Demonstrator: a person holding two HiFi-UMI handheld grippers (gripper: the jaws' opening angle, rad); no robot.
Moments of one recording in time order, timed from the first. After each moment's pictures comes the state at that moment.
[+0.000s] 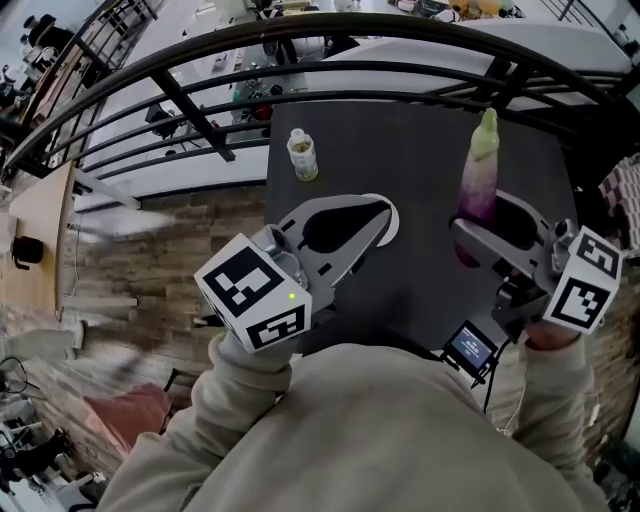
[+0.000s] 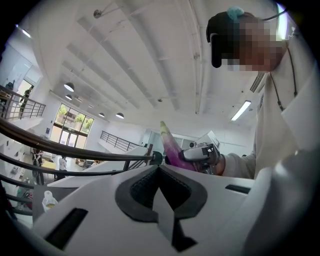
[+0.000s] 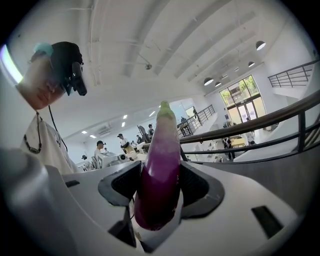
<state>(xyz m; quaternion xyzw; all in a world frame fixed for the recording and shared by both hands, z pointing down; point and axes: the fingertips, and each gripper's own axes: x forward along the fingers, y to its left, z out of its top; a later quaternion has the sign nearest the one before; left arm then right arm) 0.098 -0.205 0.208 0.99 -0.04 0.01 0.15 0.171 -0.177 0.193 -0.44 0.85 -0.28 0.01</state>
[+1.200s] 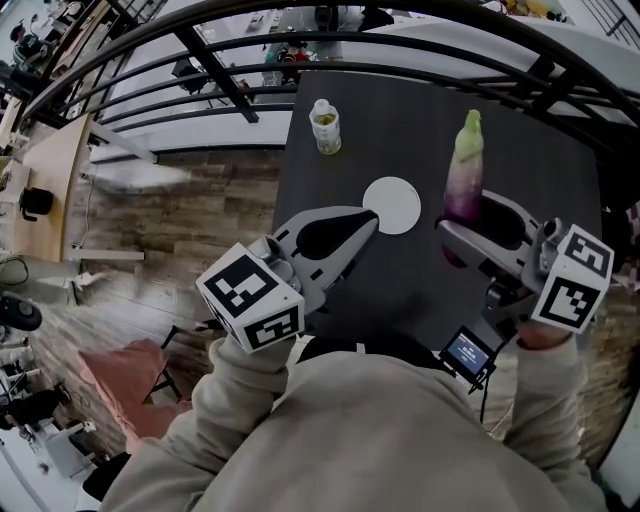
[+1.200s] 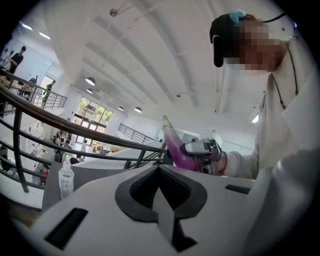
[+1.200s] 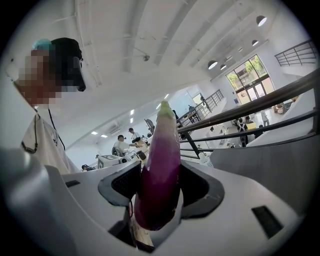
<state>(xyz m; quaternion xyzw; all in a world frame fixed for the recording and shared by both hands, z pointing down) 0.064 -0.211 0.269 0.97 -0.12 0.05 0.21 0.140 -0.200 0.242 -0.37 0.87 -0.33 0.00</state>
